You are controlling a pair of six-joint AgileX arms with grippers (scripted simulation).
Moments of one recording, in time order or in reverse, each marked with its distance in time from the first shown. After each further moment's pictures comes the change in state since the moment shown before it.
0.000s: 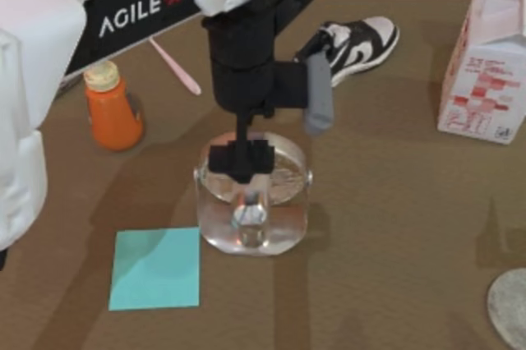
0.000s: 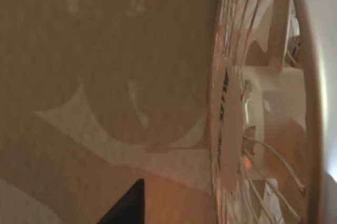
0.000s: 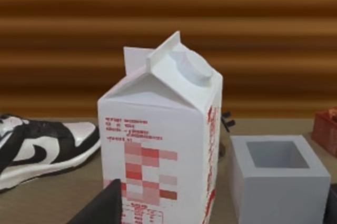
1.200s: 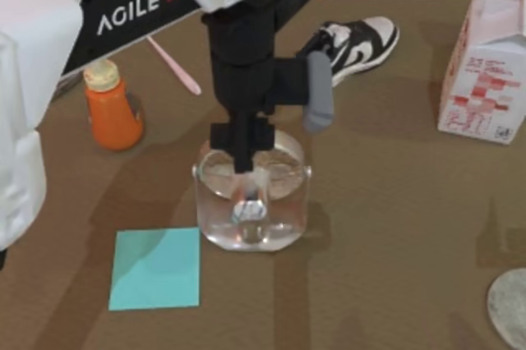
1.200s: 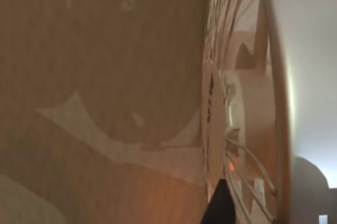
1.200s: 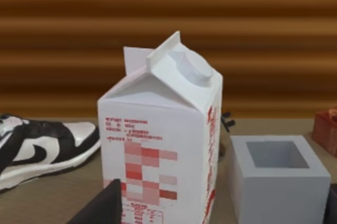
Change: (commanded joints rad) left arm 0.001 -0.001 0.017 -0.017 -0.001 0.002; right arm 0.000 0.000 0.000 0.000 0.000 0.000
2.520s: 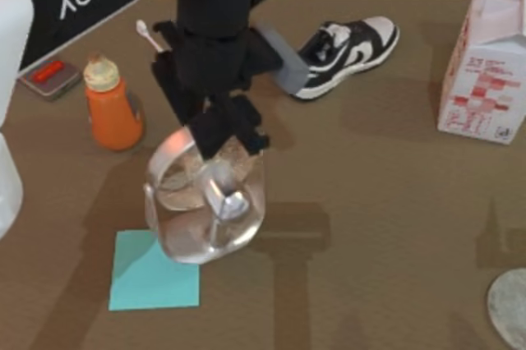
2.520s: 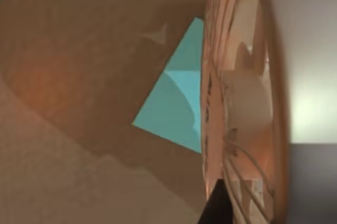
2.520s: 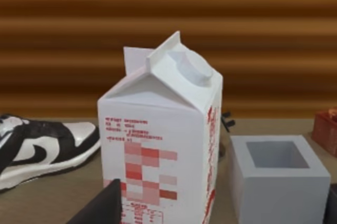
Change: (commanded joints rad) left arm 0.010 -0.058 0.083 -0.288 -0.069 -0.563; right arm 0.000 0.000 0.000 0.000 0.000 0.000
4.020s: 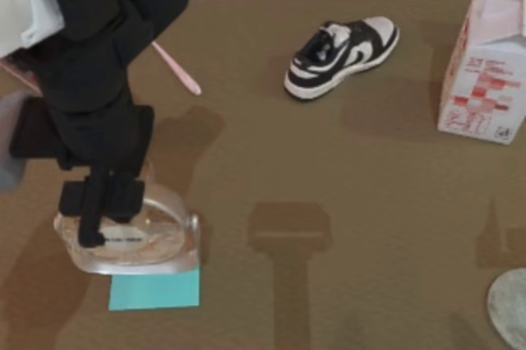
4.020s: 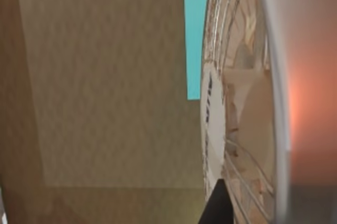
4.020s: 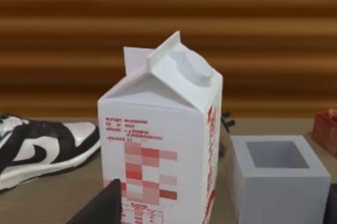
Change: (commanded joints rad) left arm 0.084 -0.528 -0.624 0.240 0.074 -2.534; right arm 0.000 0.000 0.000 0.000 0.000 0.000
